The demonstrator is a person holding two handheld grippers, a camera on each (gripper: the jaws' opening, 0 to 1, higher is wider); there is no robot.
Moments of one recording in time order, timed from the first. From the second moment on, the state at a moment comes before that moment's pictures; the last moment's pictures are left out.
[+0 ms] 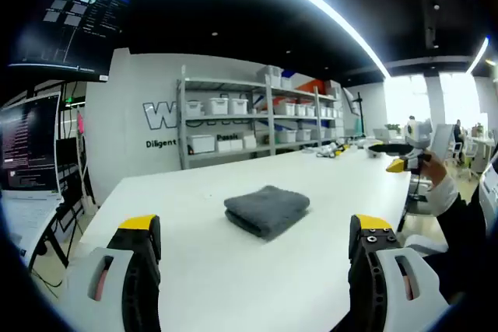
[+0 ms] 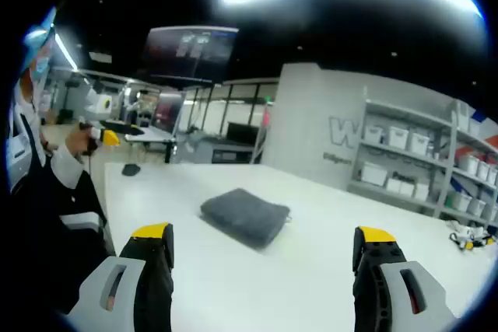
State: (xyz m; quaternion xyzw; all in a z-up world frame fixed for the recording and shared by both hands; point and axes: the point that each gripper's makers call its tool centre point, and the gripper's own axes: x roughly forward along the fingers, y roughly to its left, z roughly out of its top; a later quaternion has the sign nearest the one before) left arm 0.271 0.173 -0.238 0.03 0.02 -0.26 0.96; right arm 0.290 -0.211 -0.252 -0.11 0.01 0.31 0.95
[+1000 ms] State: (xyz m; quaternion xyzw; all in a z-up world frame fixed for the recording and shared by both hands) left arm 0.267 0.168 -0.240 0.02 0.03 -0.27 0.96; right arm 0.295 -0.208 -0.254 -0.11 0.00 0.31 0.94
